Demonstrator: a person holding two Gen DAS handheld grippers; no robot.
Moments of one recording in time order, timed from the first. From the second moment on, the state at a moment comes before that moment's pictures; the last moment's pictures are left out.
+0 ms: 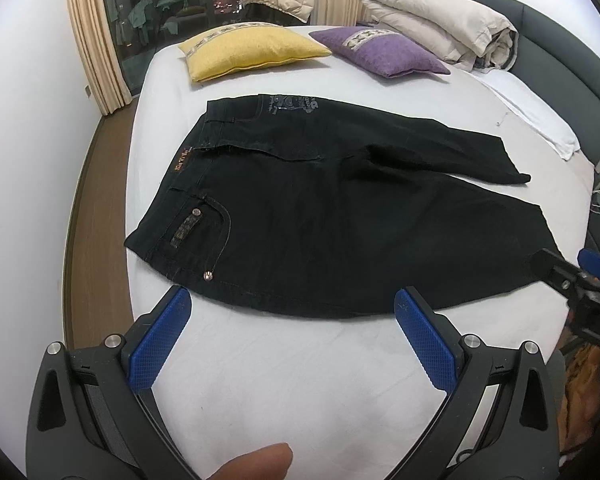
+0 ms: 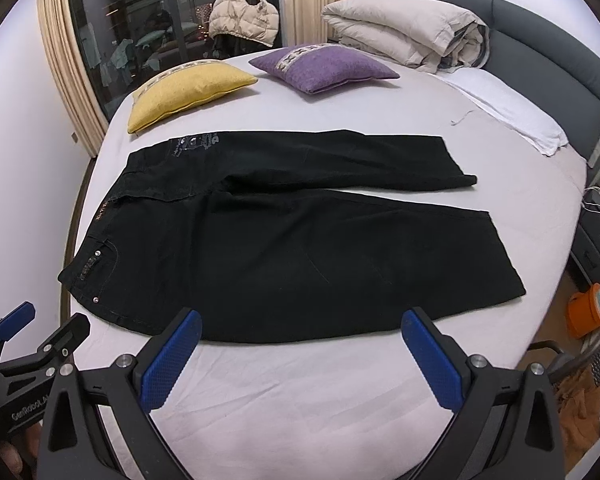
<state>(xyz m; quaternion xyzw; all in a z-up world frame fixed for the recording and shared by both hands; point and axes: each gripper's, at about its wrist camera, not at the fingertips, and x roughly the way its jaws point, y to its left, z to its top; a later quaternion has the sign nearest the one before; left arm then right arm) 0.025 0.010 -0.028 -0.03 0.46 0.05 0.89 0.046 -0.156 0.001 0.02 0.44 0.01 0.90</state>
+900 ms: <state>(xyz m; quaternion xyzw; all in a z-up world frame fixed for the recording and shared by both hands) 0.470 0.136 -0.095 0.15 0.52 -0.14 0.83 0.342 -0.201 -0.041 -0.08 0.41 0.30 0.86</state>
